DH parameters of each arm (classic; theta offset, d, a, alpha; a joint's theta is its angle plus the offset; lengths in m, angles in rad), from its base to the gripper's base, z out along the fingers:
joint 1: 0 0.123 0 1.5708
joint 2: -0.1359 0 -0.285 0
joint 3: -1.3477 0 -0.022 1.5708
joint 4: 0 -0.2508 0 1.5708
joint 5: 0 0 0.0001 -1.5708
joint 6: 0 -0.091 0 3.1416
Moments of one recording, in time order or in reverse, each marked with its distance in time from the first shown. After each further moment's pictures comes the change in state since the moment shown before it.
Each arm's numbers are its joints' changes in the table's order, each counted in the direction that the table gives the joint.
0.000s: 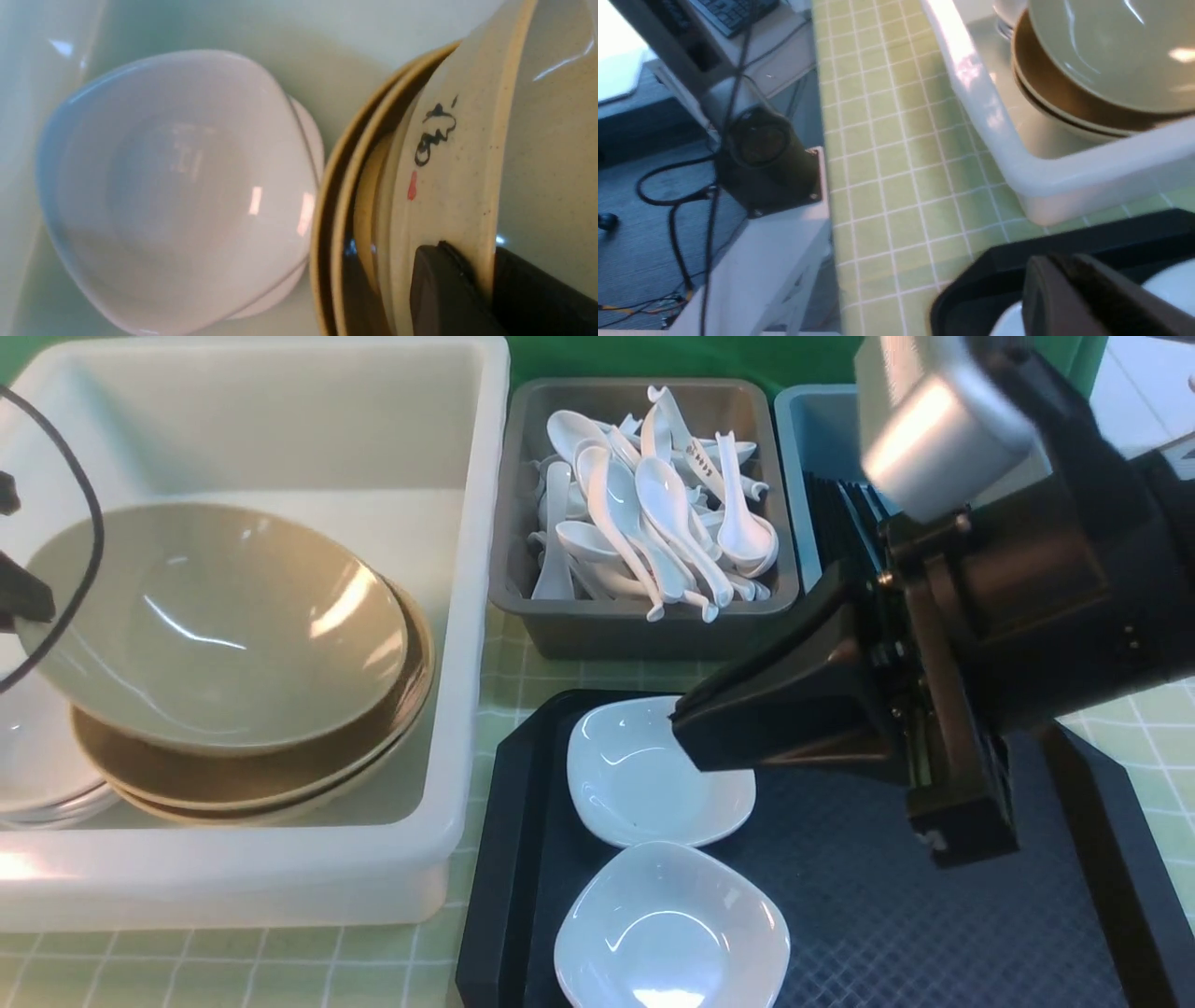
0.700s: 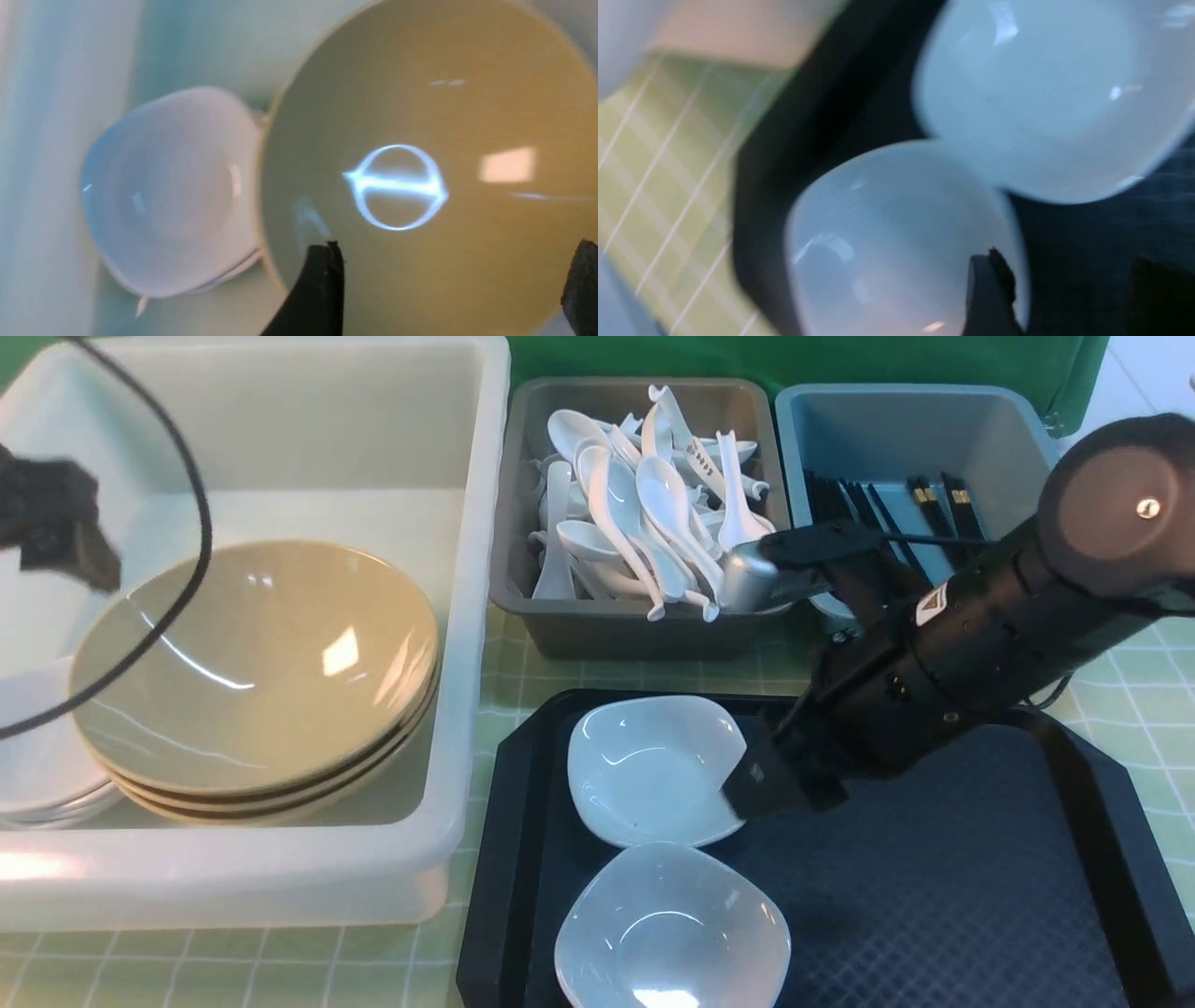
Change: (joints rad) right arm -0.123 -0.340 -0.060 0.307 -0.152 -0.556; left arm -0.383 0.268 0.012 -0.362 0.024 0.168
